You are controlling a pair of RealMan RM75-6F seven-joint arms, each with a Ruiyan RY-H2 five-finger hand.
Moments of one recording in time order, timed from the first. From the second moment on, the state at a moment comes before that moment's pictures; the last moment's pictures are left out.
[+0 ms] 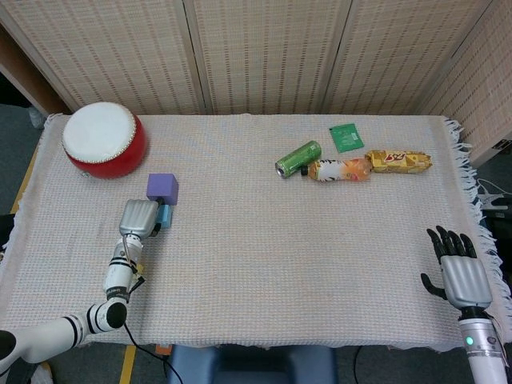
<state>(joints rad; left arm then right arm) -0.77 -1.65 -0.23 -1.18 0.82 0.95 0.61 0.14 -1.14 0.07 -1.71 -1.25 1.30 -0.33</state>
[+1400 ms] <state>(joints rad) -0.66 -1.56 -0.10 -1.47 1.03 1.14 0.59 0.14 -1.13 0.05 -1.73 -1.26 1.31 -0.33</state>
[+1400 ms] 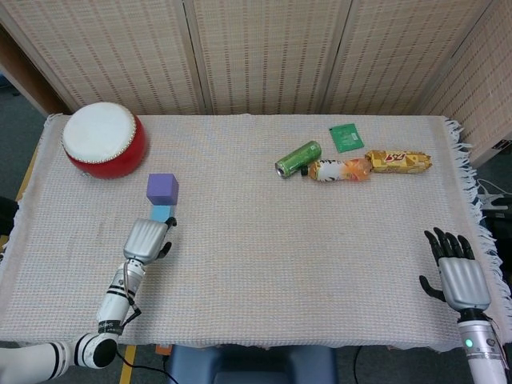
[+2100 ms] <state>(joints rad) -0.68 -1.57 -0.11 -1.41 0.85 1.04 0.69 0.14 -1.13 0.05 -1.74 -1.27 1.33 -0.33</state>
